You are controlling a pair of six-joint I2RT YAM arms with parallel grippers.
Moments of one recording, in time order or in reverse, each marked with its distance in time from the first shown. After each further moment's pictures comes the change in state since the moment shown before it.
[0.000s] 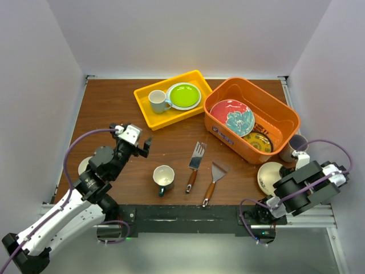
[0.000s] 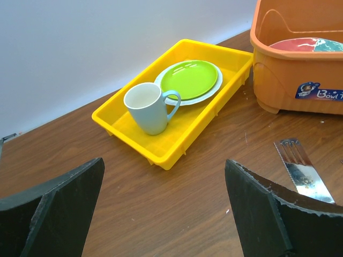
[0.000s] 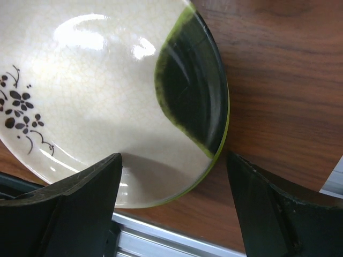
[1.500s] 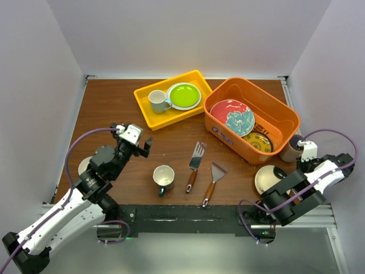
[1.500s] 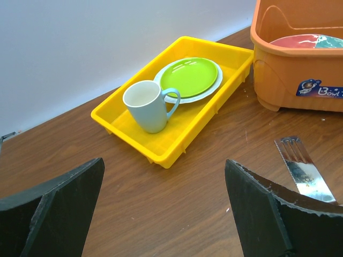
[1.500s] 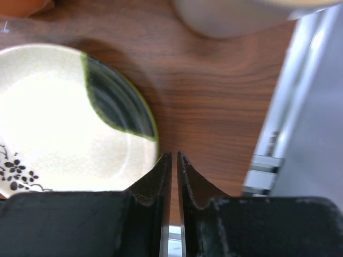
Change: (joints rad) left arm 0.000 0.011 0.000 0.000 0.000 0.000; right arm 0.085 -0.151 0.065 0.048 0.019 0.174
